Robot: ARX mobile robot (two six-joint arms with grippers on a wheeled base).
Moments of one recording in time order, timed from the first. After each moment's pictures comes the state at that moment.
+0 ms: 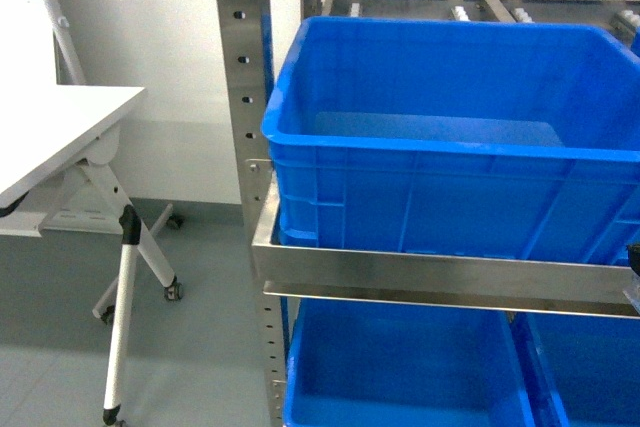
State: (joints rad) left arm 0.19 0.91 0.37 0.10 0.38 0.32; right arm 0.33 1.04 0.32 0.33 0.02 -0.08
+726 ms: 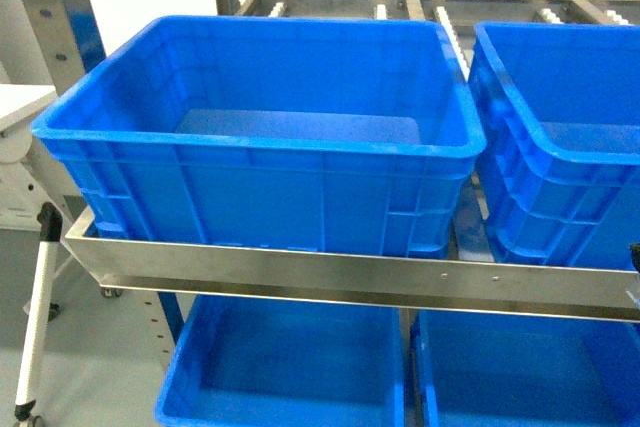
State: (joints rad) left arm 0.19 0.91 0.37 0.10 0.38 0.32; right arm 0.33 1.04 0.32 0.33 0.02 -0.08
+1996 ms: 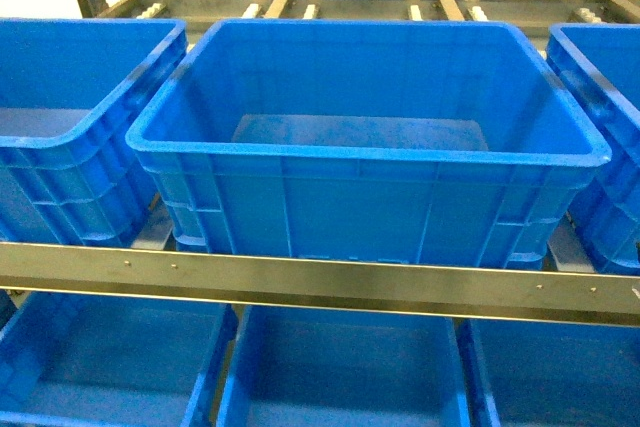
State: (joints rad) left arm 0.19 0.91 0.37 0.10 0.39 0.32; right arm 0.32 1.04 0.32 0.33 0.03 -0.08
